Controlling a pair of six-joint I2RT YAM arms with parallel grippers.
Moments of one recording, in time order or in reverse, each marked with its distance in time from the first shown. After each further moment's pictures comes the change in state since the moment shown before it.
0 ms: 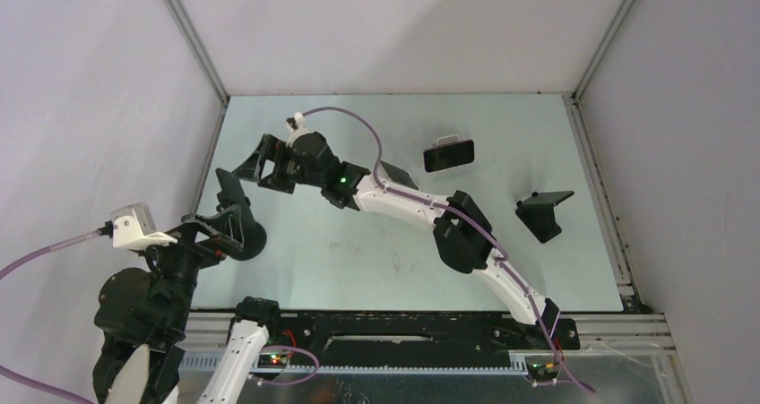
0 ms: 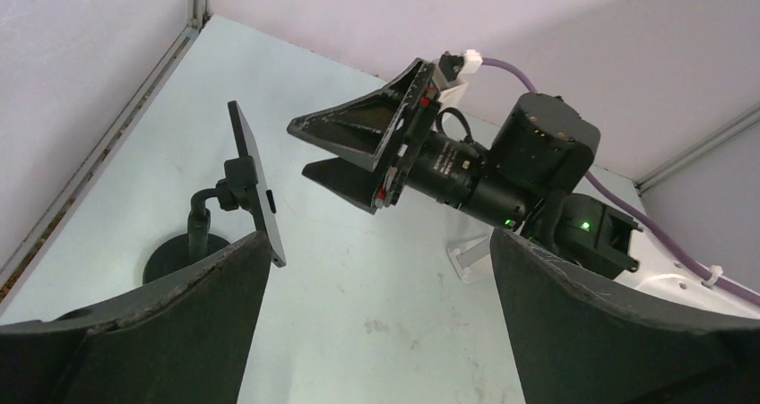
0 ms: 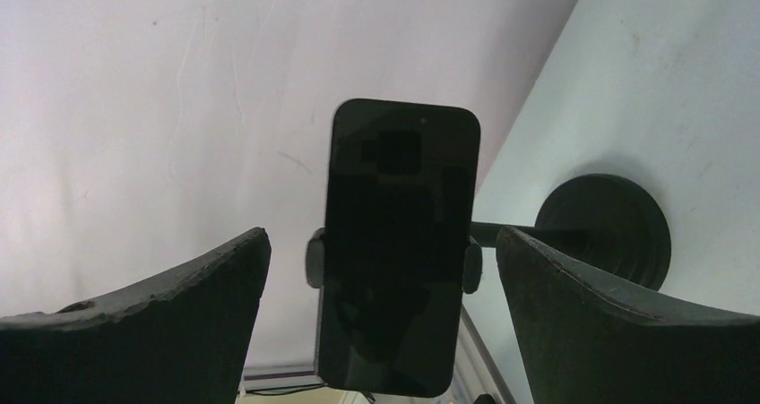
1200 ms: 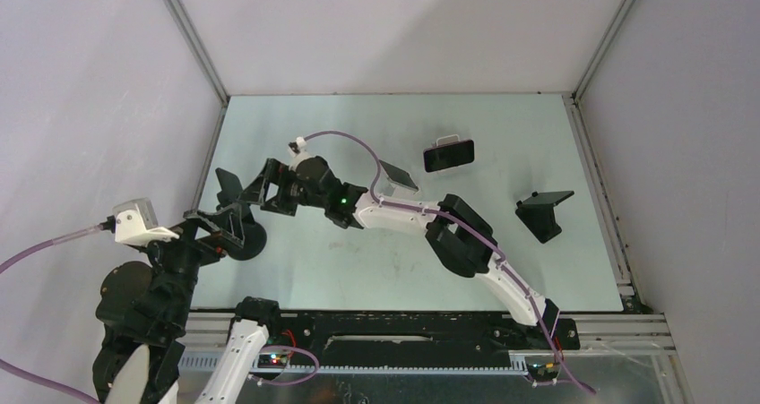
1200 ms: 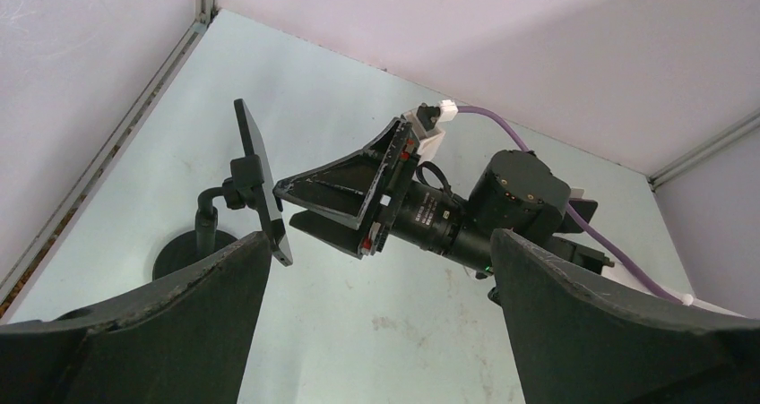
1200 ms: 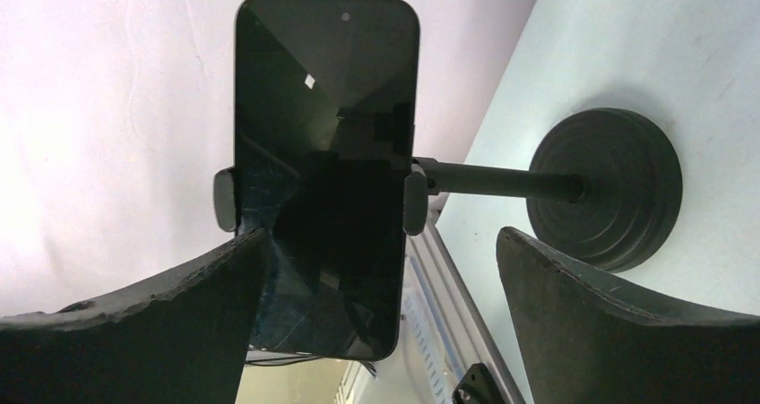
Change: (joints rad) left arm 0.000 0.021 0.009 -0.009 -0.010 0.015; right arm 0.039 -0.005 -0.214 0.181 -0.021 0.072
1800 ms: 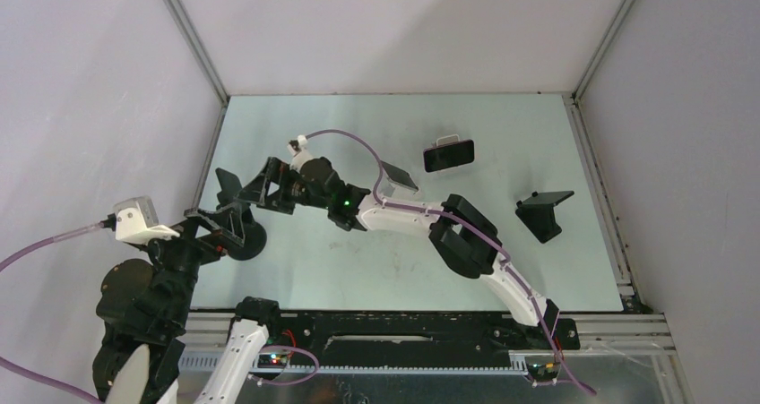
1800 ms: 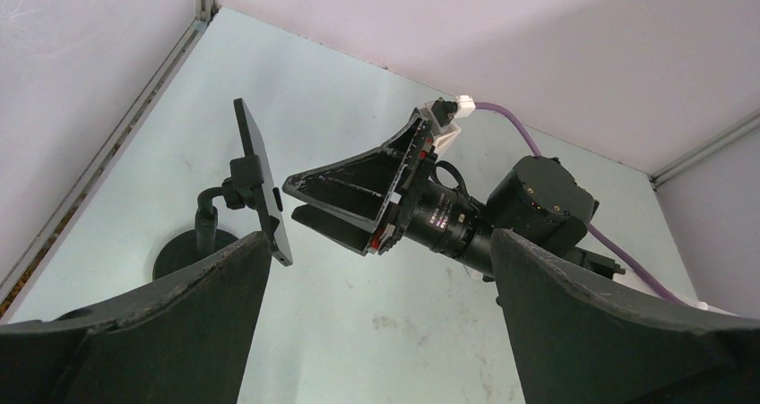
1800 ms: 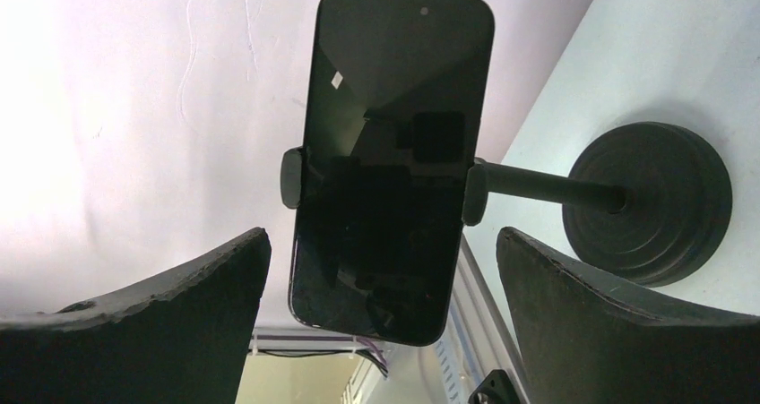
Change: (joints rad) left arm 0.000 0.012 0.005 -0.003 0.001 0.000; right arm 0.008 -0.048 -0.080 0.127 -0.009 -0.002
